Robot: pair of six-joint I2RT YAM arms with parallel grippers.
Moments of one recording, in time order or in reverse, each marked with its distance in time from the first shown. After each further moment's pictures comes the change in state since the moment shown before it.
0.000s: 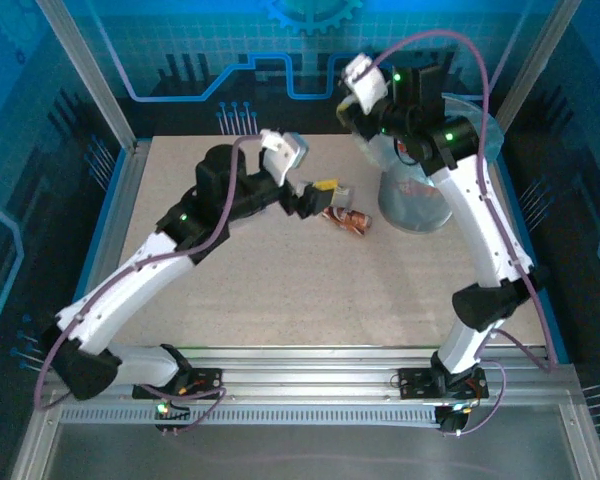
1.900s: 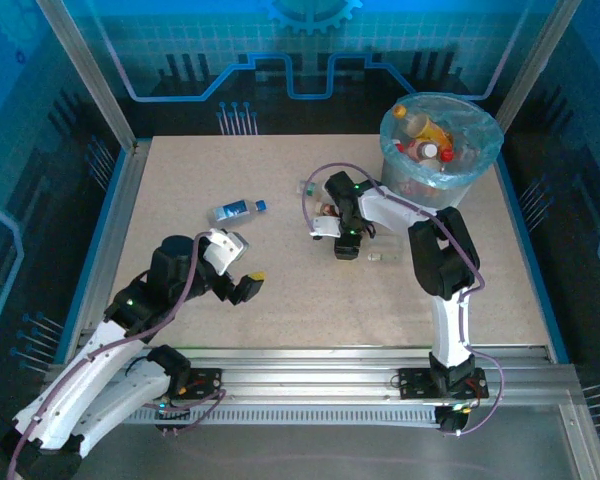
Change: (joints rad) left arm 0.165 -0.655 -0.707 -0.370 -0.048 0.151; right arm 0.073 0.286 -0.722 -0.094 -0.009 -0.592
